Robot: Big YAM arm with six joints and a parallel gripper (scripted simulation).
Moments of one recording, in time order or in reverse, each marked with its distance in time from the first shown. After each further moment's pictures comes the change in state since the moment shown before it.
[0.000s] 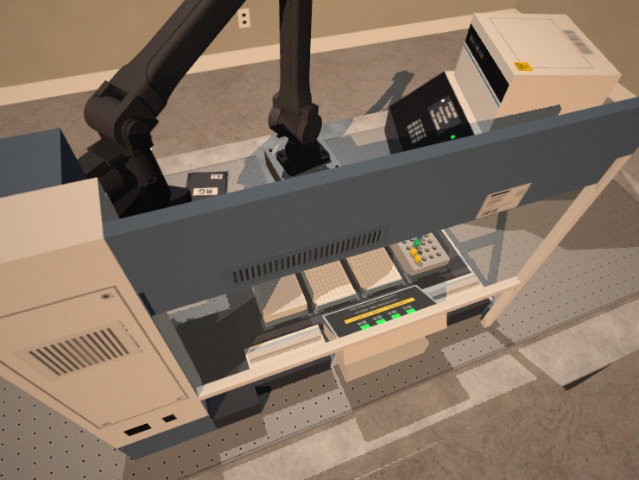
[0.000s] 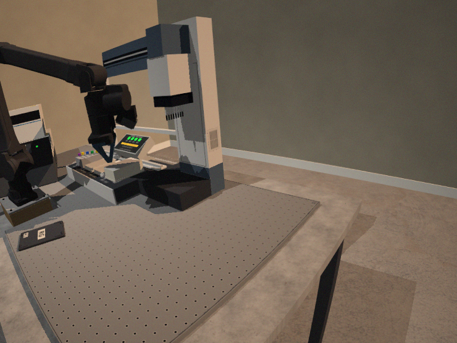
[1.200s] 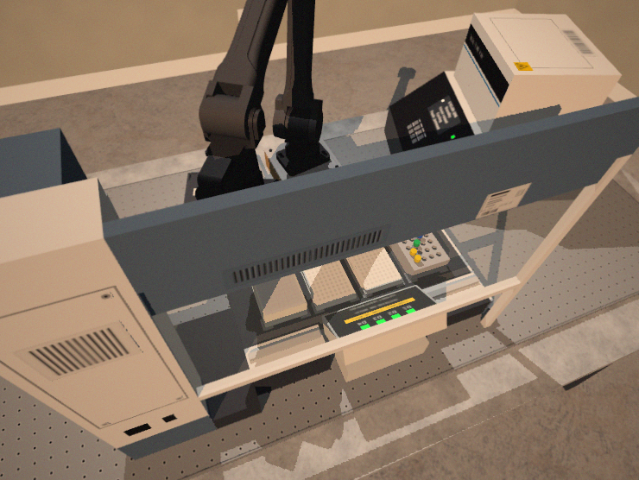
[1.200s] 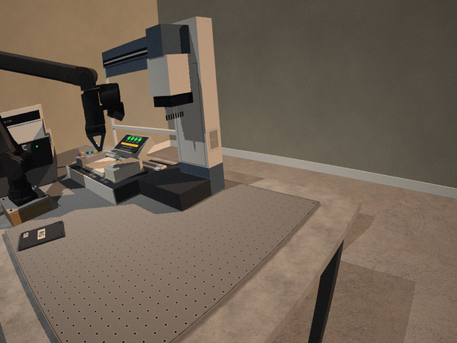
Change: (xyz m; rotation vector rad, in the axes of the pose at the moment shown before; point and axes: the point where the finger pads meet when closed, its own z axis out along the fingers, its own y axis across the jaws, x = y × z) arm 0.063 0.140 0.016 0.047 0.047 -0.244
